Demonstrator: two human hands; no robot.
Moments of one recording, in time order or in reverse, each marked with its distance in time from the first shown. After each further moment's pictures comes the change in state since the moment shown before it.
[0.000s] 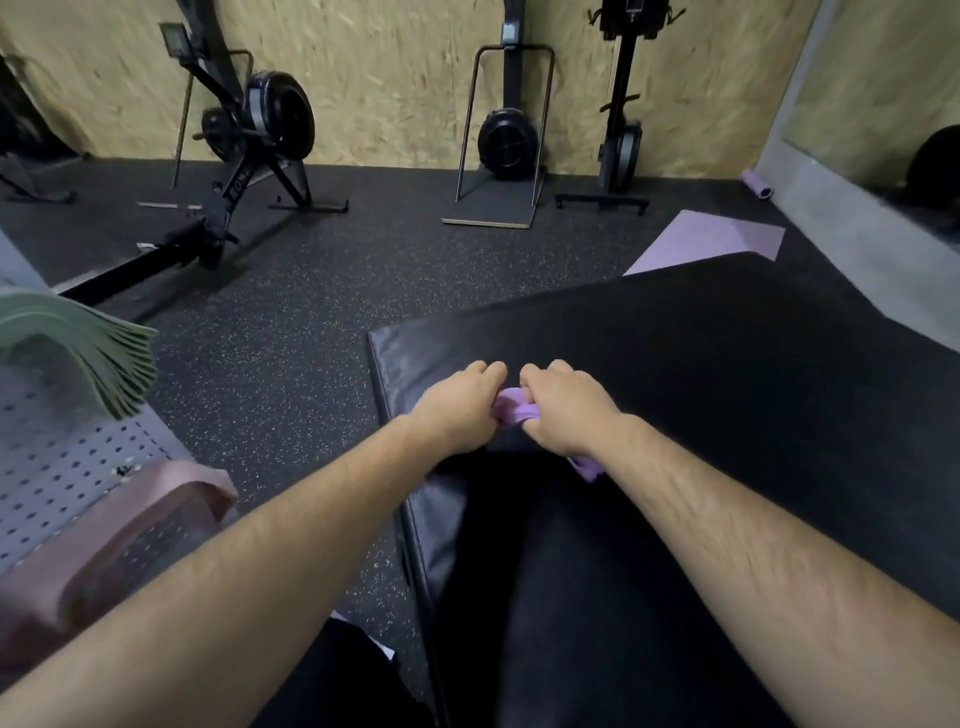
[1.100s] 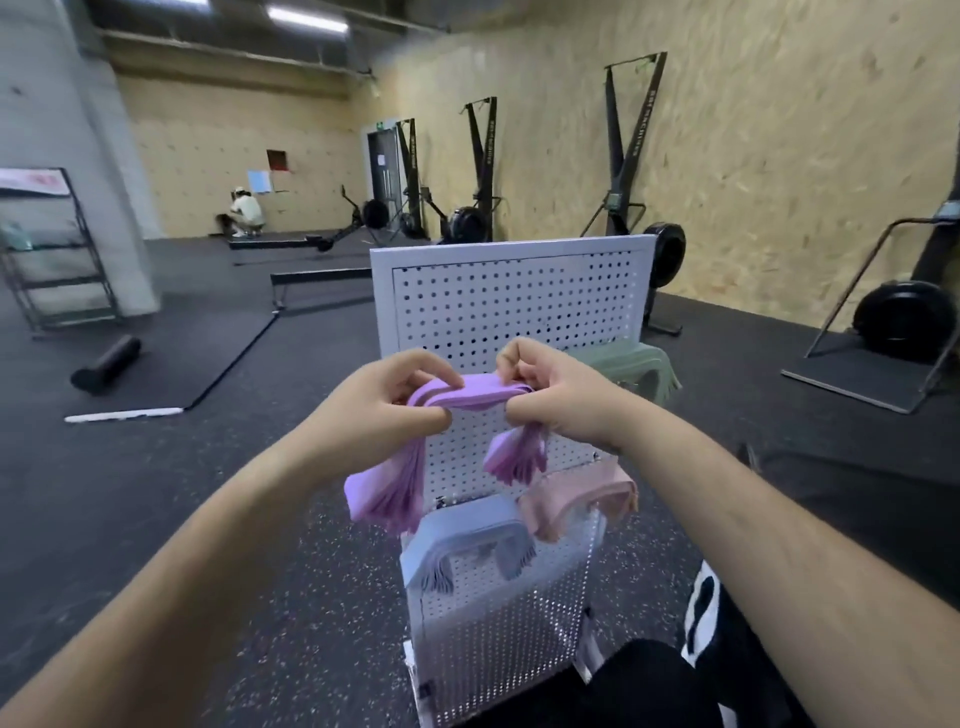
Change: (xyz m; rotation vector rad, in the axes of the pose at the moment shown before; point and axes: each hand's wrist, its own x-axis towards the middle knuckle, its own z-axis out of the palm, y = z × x) left_hand -0.544 -0.061 -0.286 -0.546 0.667 -0.587; right_hand -0.118 -0.454 -0.157 1.002 -0.423 -0.905
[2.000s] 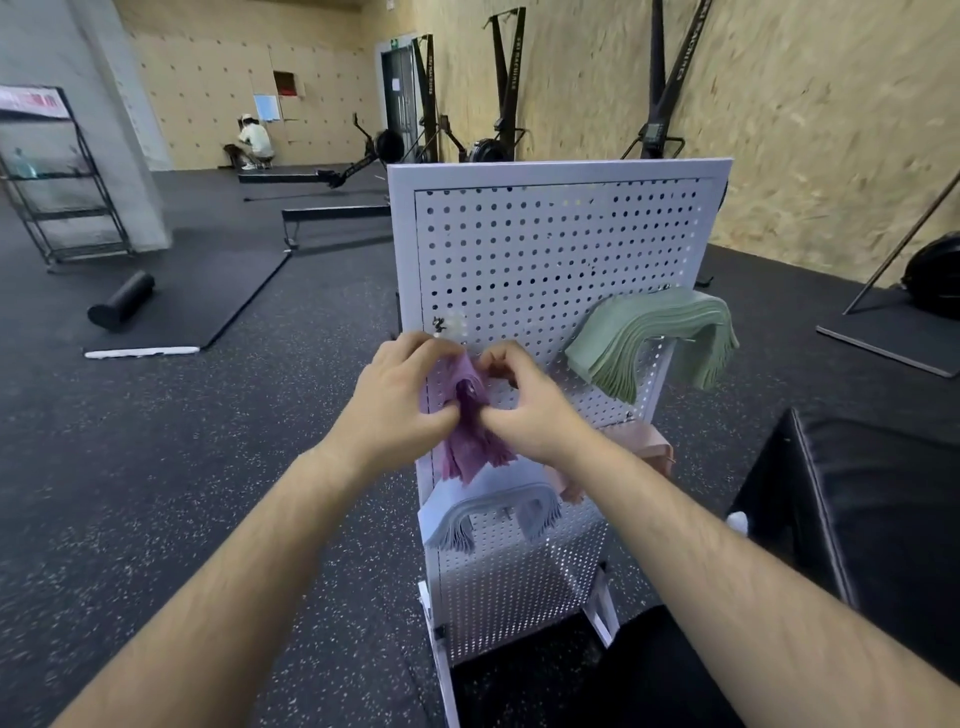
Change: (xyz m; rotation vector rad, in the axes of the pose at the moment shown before) left_hand 0.026 -0.106 0.024 0.489 0.199 0.099; right_hand 0.055 0.091 0.084 0.013 0.236 -0.034
